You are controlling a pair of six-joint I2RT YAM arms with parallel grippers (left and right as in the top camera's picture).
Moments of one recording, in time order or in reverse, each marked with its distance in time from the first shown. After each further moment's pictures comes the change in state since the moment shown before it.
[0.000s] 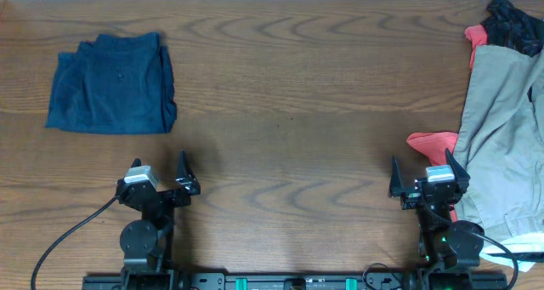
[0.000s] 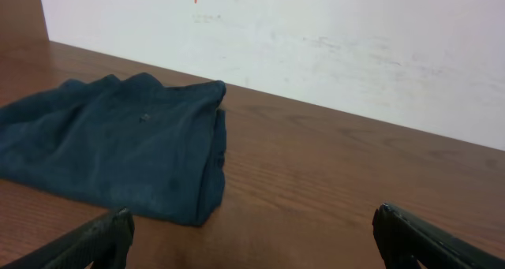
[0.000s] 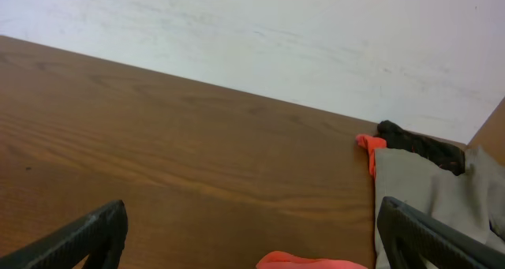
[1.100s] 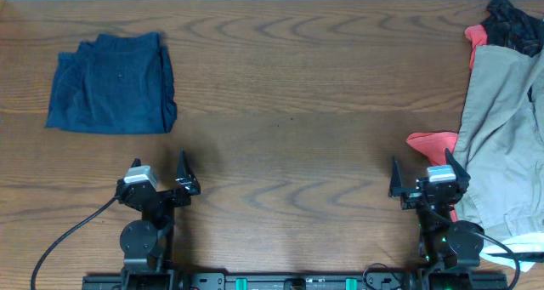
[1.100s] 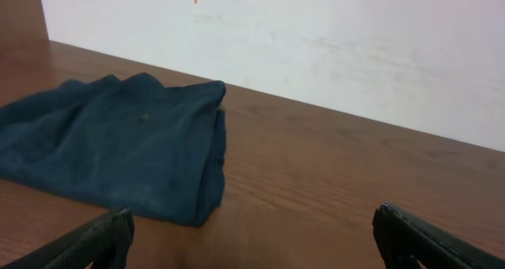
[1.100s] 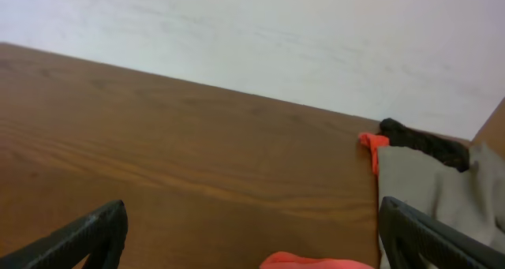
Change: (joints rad) left arm 0.000 0.000 0.000 0.004 0.000 -0.008; right arm 0.000 0.000 0.000 0.005 0.000 0.038
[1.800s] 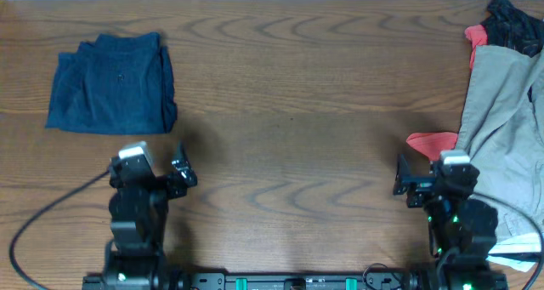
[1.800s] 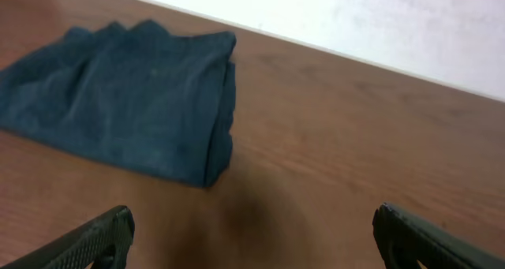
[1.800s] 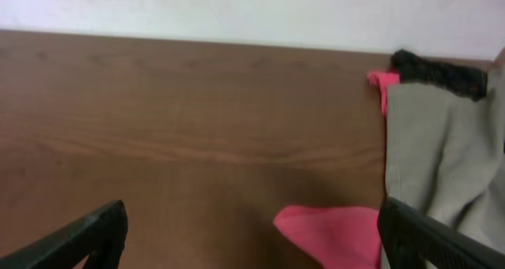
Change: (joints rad) left arm 0.000 0.439 0.361 -0.226 0.005 -0.023; right arm 0.000 0.307 0.310 -0.277 0.041 0.120
